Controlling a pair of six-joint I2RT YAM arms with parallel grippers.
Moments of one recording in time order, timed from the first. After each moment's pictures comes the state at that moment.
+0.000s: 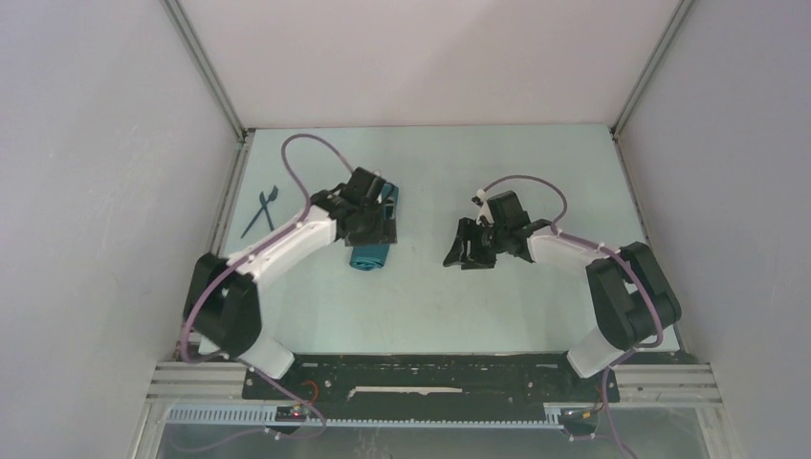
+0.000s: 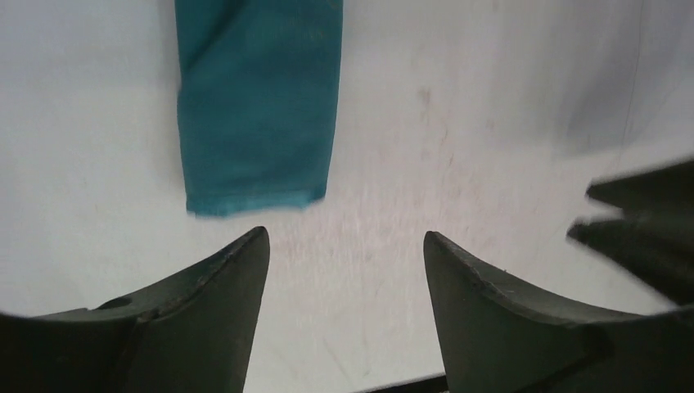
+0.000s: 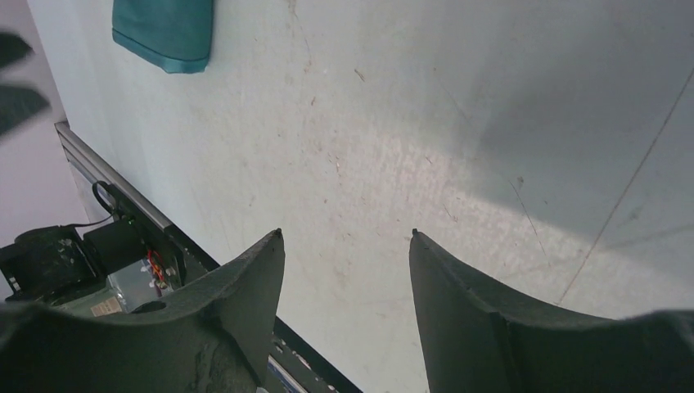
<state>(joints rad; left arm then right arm) -0.56 1.47 1.11 -0.67 -0.06 -0.55 0.44 1.60 0.87 -0.19 -0.48 0.56</state>
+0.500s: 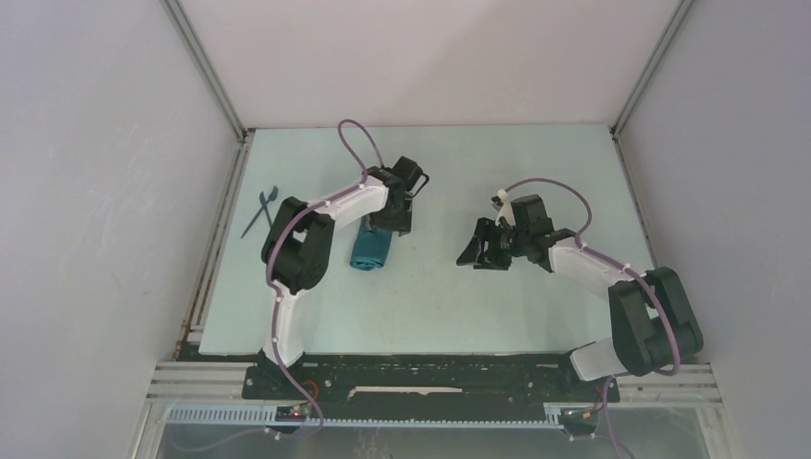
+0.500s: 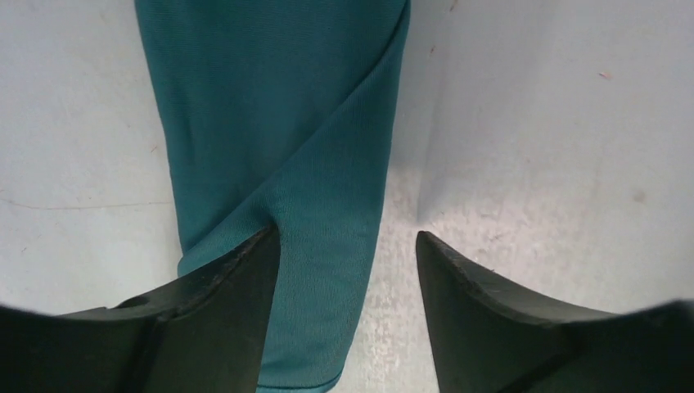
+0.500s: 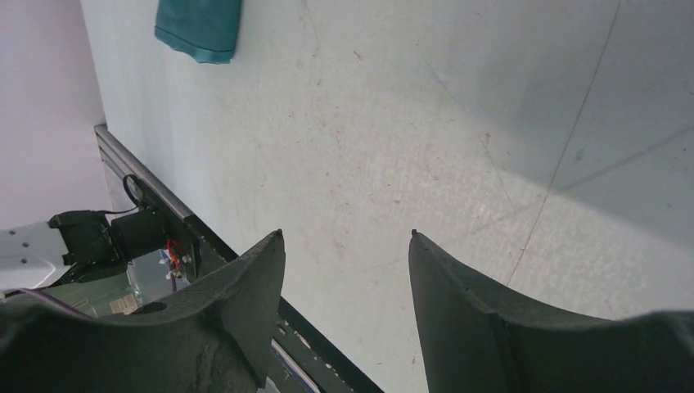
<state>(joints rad) -0.58 2.08 1.61 -0.81 -0.28 -0.51 0.34 1.45 0.75 -0.17 -0.56 0.53</state>
